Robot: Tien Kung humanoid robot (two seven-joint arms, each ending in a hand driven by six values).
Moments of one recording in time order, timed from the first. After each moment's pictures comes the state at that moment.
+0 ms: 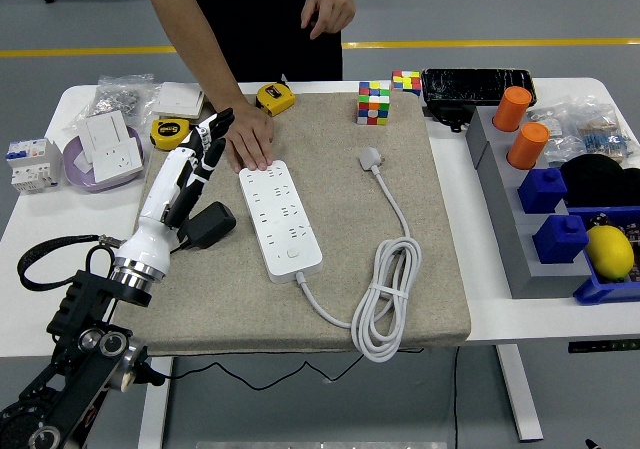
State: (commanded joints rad) left arm -0.02 0.05 -1.22 -1.56 1.33 0.15 -0.22; right arm 0.09 -0.12 1.47 0.18 -1.48 0.00 -0.07
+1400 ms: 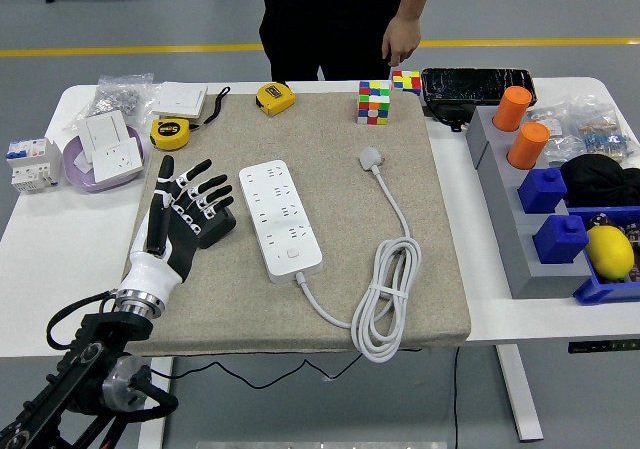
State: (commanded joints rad) left arm 0.03 0.05 -1.19 -1.53 0.91 0.20 -0.13; right arm 0.06 -0.10 1.48 0.18 -1.52 0.01 -0.07
